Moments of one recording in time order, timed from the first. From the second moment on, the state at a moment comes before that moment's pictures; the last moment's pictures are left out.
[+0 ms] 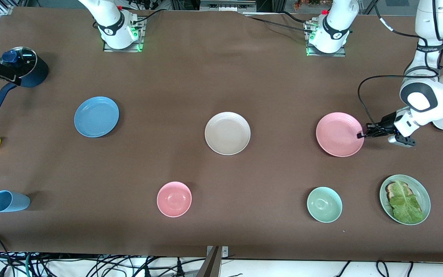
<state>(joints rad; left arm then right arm) -0.06 0.39 0.34 -2.19 -0.86 2.28 0.91 -0.03 -0.02 -0.13 -1.64 0.02 1.50 -0.09</state>
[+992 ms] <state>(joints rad) -0.08 0.21 -0.03 -2.17 -0.80 2.31 0.28 -0.03 -0.02 -0.13 -1.64 0.02 1.50 -0.09</state>
